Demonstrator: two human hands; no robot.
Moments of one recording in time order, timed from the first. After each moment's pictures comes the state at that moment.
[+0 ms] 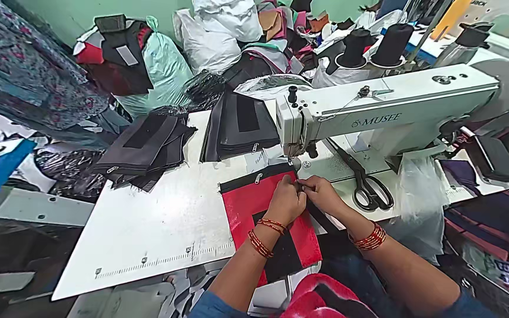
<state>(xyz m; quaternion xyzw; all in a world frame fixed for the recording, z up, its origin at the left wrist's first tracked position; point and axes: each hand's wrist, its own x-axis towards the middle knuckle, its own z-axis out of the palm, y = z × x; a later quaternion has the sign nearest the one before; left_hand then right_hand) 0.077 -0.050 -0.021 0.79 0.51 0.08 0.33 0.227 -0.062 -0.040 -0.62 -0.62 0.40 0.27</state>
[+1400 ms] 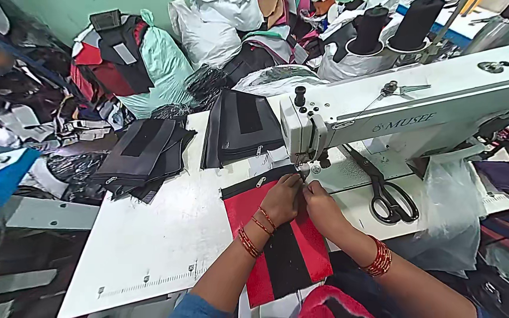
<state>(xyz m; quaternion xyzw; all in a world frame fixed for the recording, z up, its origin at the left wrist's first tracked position) 0.044 -0.007 -0.049 0.90 0.37 0.11 0.20 0.186 -0.066 -0.049 -0.66 -0.72 0.16 0.14</state>
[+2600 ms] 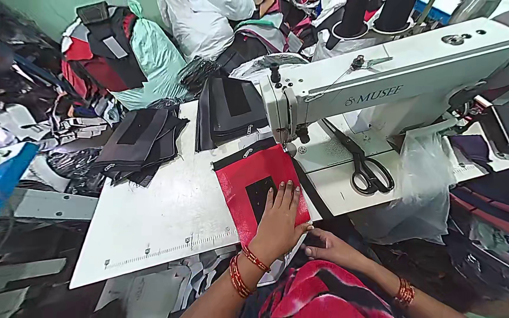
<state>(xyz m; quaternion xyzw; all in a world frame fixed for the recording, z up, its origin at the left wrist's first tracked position) 0.052 -0.122 -0.044 0.89 0.44 -0.02 0.15 0.239 -0.203 -0.107 -0.43 -0.45 0.73 0.28</state>
